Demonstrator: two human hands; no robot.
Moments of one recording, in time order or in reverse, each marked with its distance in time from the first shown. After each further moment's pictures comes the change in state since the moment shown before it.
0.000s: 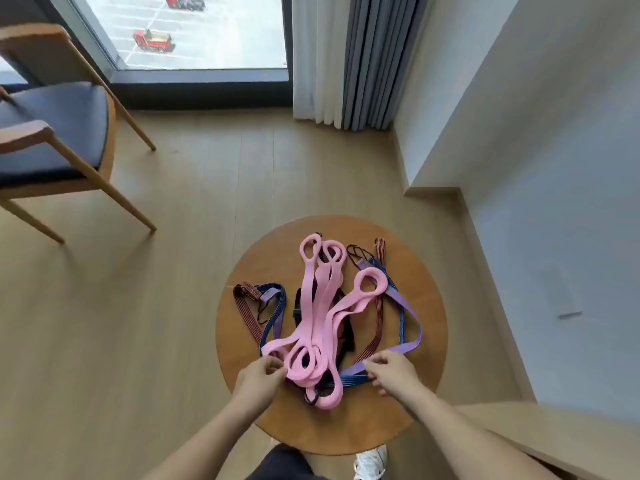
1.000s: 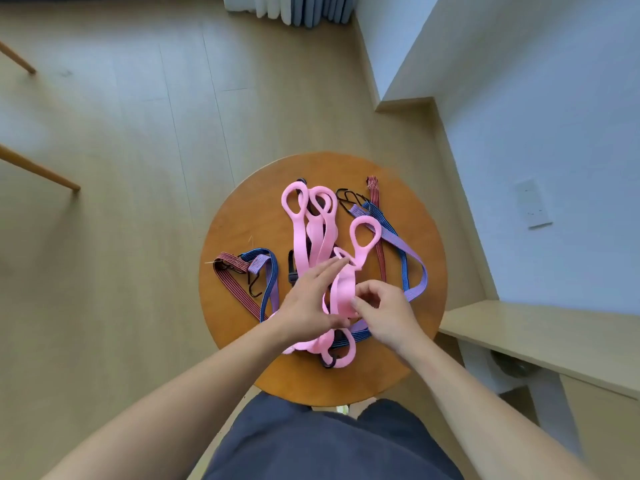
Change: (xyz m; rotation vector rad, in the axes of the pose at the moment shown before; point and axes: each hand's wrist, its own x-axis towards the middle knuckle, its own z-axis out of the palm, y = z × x) left_hand 0.062 0.101 -0.020 0.253 -0.473 0.675; right_hand -0.032 -0.102 0.024 0.037 0.158 -0.204
